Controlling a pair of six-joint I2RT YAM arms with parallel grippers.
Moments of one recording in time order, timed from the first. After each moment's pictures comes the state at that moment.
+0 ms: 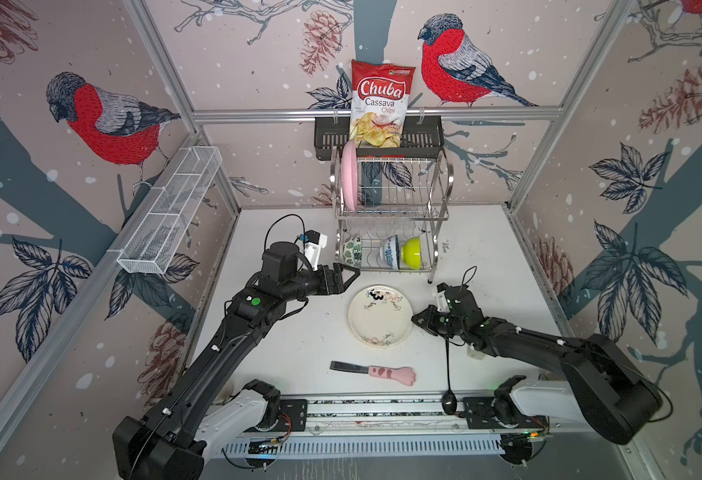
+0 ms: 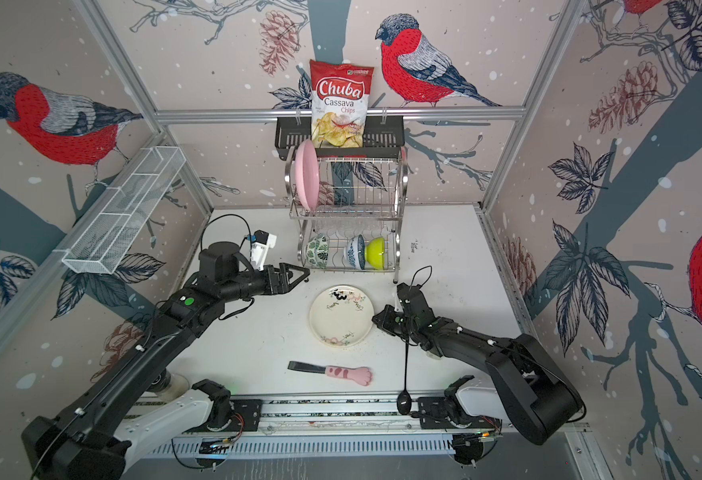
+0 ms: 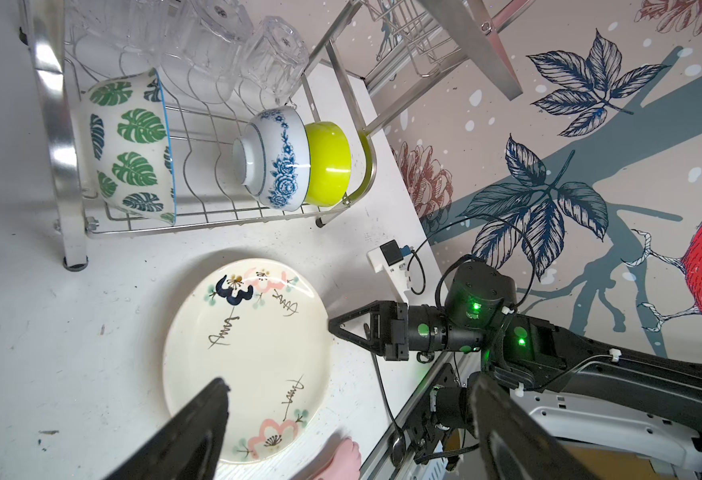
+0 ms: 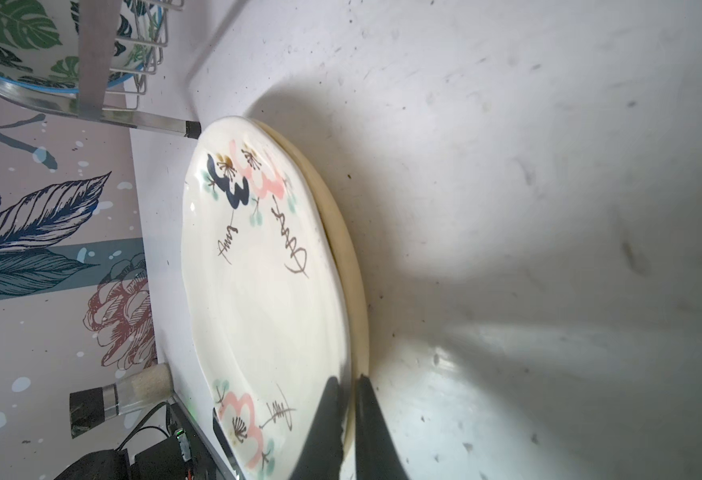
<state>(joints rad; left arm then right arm) -0.41 1.00 0.94 -0.42 0.55 -0.58 0.58 1.29 0.38 0.13 -0.37 0.89</state>
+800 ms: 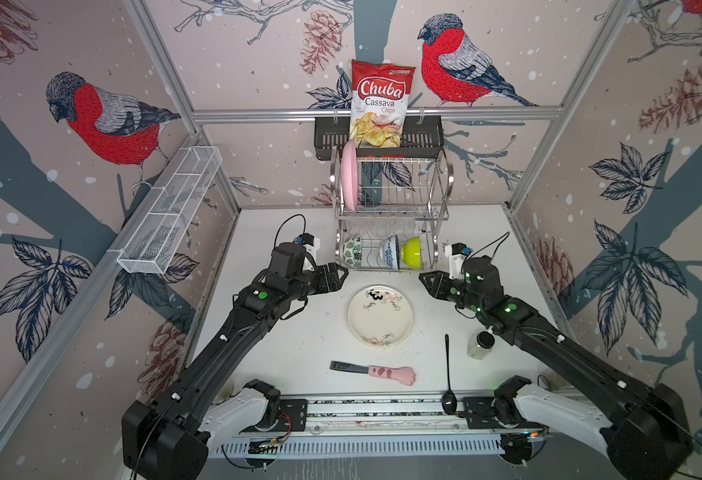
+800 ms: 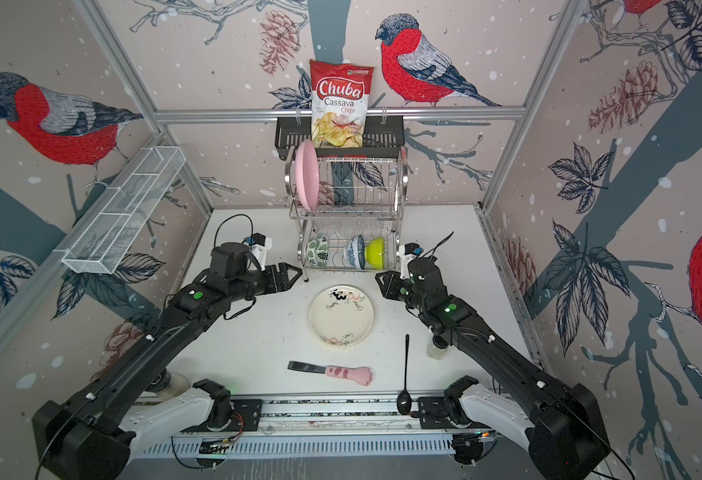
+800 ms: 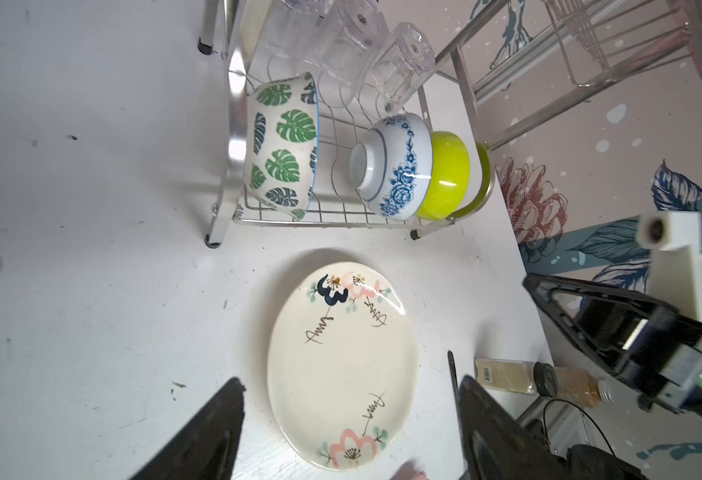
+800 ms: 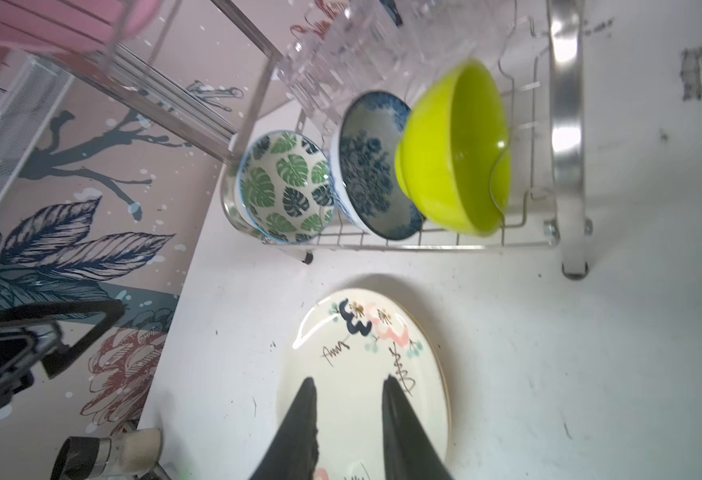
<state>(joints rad) -0.41 1.06 0.95 -0.50 0.28 -0.55 0.57 1.03 0.73 -0.17 -0.16 0.64</state>
